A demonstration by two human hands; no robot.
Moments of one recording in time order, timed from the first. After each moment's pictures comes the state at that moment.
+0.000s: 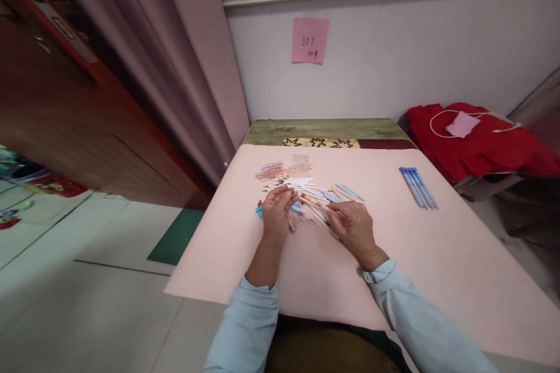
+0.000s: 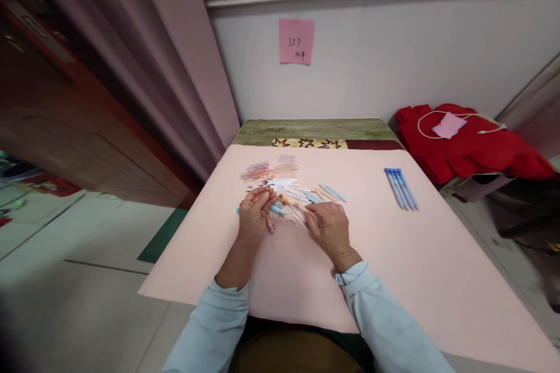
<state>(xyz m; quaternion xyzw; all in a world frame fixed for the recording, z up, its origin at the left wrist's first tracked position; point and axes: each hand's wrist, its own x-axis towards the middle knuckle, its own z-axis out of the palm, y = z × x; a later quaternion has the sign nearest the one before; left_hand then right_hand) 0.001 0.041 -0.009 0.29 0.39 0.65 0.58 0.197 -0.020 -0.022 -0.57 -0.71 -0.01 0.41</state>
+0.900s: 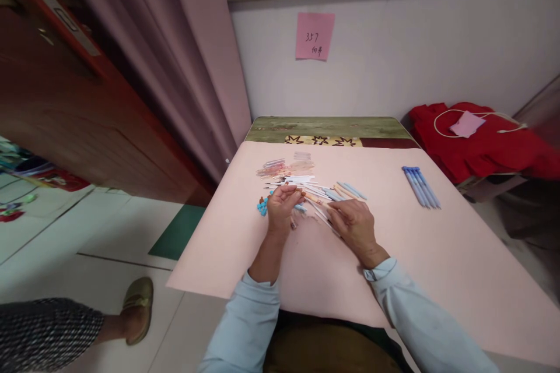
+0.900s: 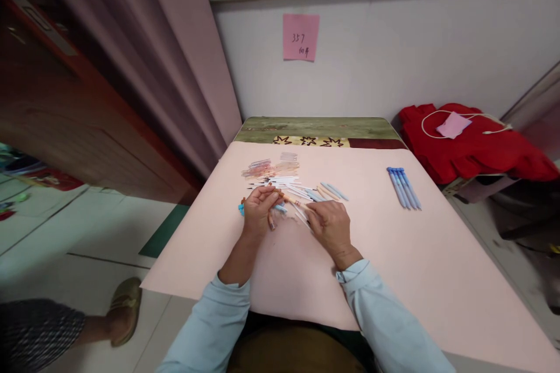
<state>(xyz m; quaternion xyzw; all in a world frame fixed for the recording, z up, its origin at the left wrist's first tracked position) 0.006 0.035 -0.008 0.36 0.38 0.63 0.57 0.195 -0.018 -0.024 -0.54 -0.72 -0.06 0.43</state>
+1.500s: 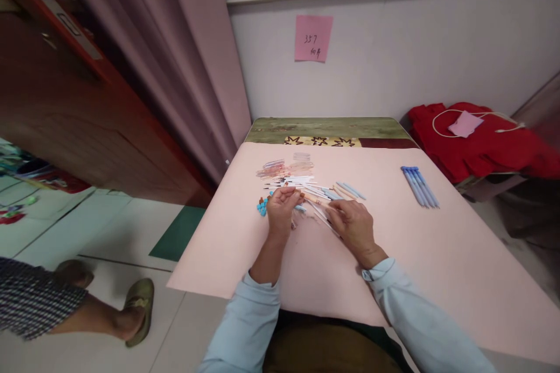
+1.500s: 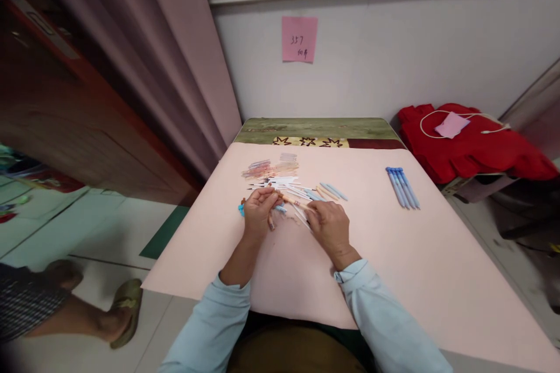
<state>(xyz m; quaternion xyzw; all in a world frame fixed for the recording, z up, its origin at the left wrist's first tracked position) 0.008 0.034 -0.010 0.36 0.41 0.64 0.54 0.191 -0.019 -0.028 -0.60 -0.70 -0.05 0.39</state>
